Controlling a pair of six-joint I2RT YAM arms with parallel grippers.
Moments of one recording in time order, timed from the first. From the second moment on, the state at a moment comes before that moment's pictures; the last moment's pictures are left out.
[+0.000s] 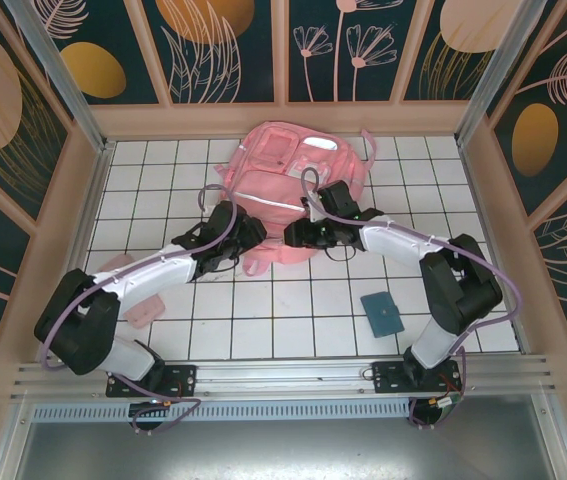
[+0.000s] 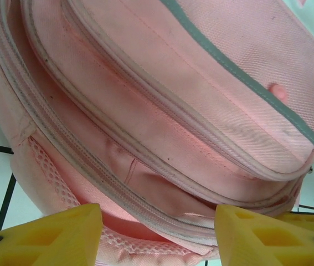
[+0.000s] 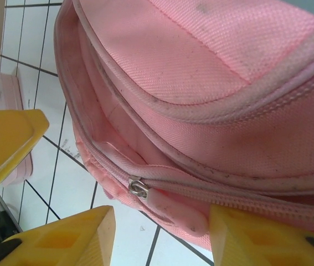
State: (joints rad) left arm -0.64 1.48 0.85 -0.14 -0.08 -1.02; right arm 0.58 1.67 1.04 -0.25 -0.49 0.49
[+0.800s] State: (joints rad) left arm -0.64 1.57 0.87 -0.10 -0.05 -1.03; right arm 0.63 1.70 1.11 -0.34 -0.43 0.39
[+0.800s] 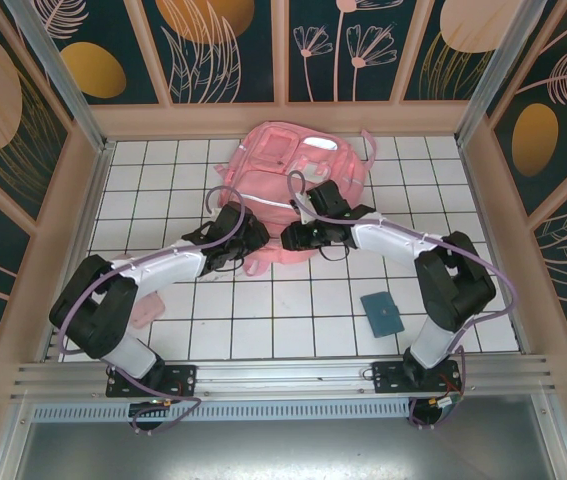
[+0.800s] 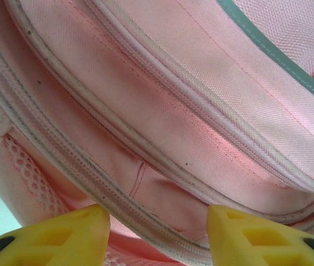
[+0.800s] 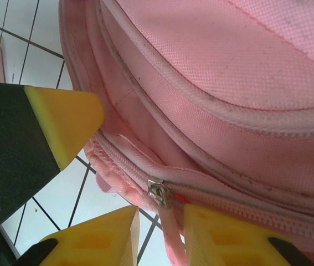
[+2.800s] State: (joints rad) left arm -0.64 1.55 0.85 -0.13 -0.07 -1.02; right arm 0.39 1.78 1.21 -0.50 0.23 0.48
